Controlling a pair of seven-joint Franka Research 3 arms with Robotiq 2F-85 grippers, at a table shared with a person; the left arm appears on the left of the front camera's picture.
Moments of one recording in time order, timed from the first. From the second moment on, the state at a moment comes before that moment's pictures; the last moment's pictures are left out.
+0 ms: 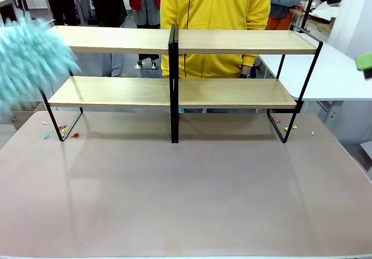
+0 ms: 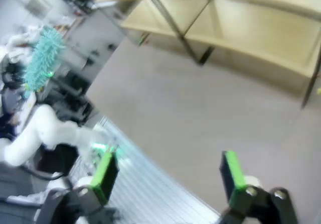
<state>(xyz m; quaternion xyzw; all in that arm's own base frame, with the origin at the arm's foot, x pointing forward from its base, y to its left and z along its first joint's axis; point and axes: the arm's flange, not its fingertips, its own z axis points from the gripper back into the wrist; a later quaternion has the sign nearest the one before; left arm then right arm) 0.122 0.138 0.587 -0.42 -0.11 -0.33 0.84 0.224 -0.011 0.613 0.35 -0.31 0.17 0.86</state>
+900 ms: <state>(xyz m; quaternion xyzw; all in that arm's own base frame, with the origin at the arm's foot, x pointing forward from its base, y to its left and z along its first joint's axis) 0.181 0.047 0.500 -0.36 0.02 -0.41 0.84 0.277 0.028 0.509 0.45 0.00 0.00 0.89</state>
